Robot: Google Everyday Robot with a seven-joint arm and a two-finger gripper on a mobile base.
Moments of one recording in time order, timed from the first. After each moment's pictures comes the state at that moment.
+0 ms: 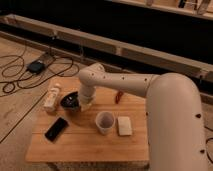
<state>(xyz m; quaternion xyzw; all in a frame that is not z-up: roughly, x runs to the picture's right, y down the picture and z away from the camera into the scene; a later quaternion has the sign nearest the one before) -0.118 0.124 0.815 -0.34 -0.22 -0.19 0.90</state>
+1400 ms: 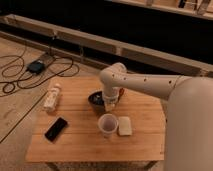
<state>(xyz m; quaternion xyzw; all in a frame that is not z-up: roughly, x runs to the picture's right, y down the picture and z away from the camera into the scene) 0.022 0.113 0.831 -0.35 -0.08 -0.08 0.93</state>
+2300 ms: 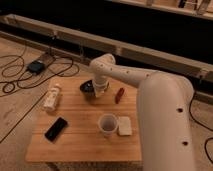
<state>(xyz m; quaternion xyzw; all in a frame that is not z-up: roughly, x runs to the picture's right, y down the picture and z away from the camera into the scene) -0.058 0.040 0.897 -0.30 -0.13 -0.13 0.94</state>
